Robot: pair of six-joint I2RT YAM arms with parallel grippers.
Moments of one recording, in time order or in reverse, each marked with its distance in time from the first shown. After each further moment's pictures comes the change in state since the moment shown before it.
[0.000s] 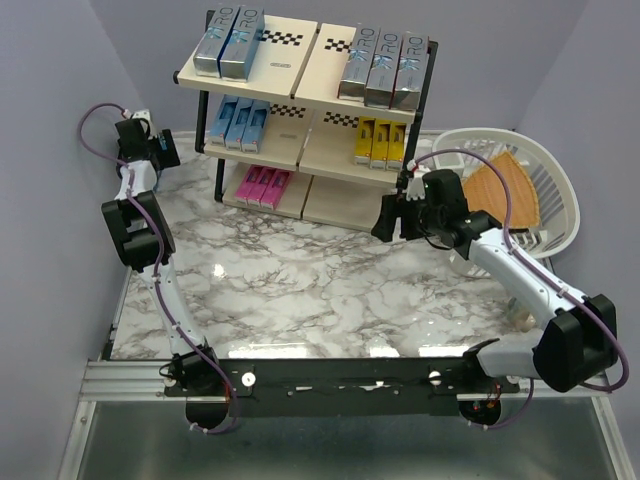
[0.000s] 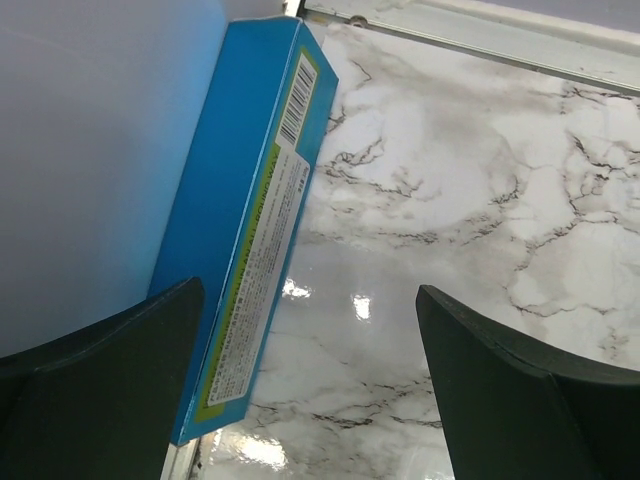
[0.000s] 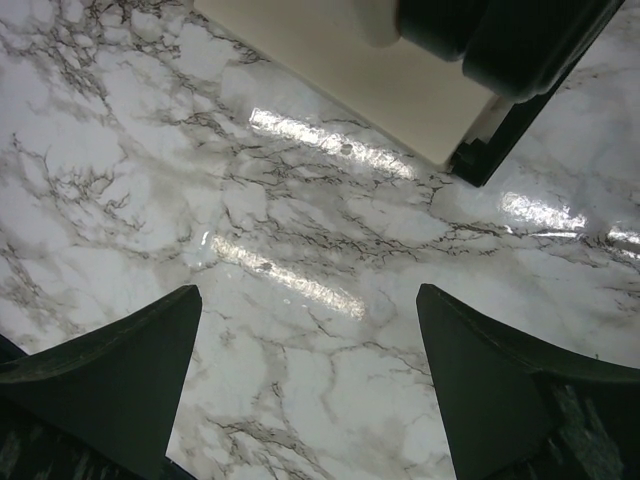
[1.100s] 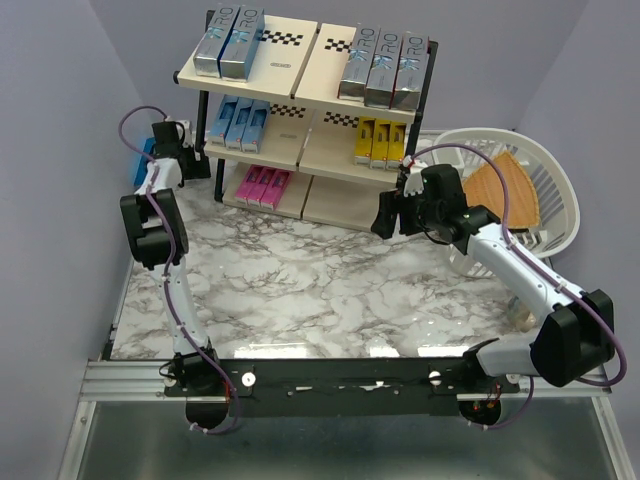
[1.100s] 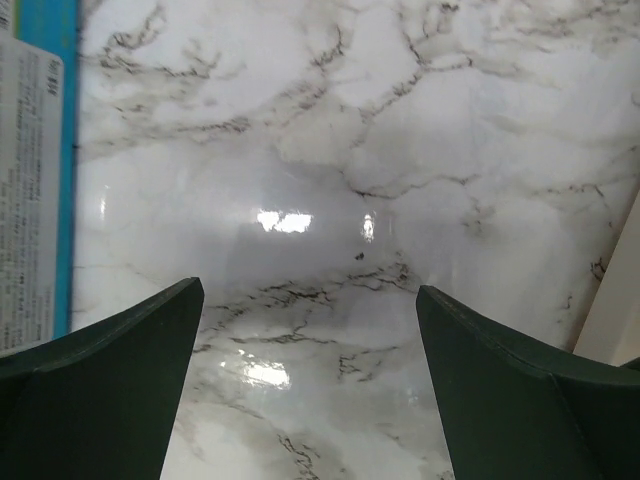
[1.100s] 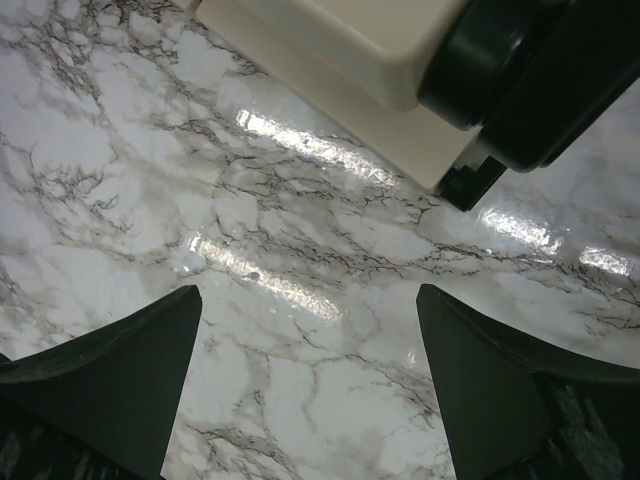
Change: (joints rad) left arm -0.132 -0.037 -0.067 -0.158 -0.009 0.039; right arm 0.000 0.034 0.058 -0.015 -0.001 -0.076
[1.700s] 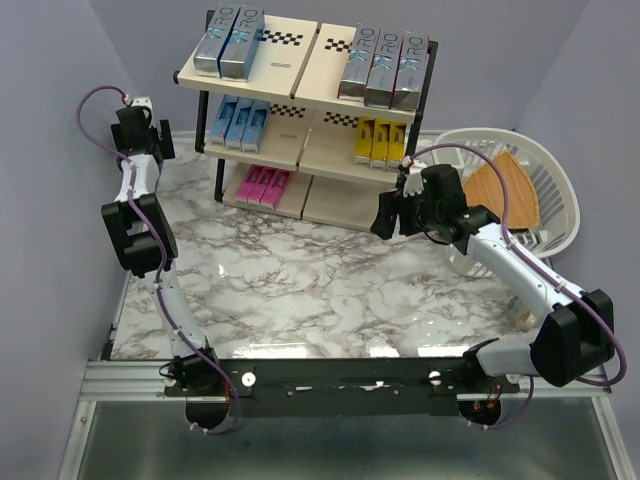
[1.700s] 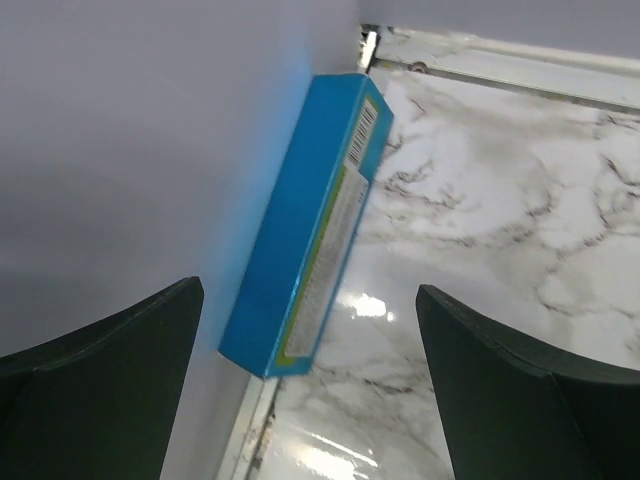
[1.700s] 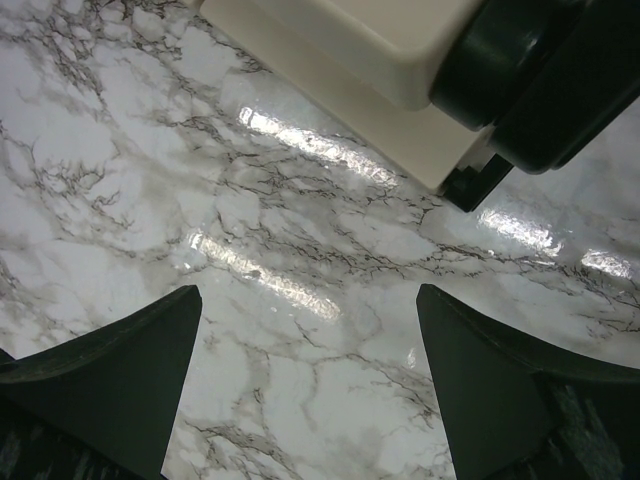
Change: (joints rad) left arm 0.081 -0.122 -0.027 0.137 -0.183 0.061; right arm 0.000 0.002 0.000 0.000 -0.010 -0.013
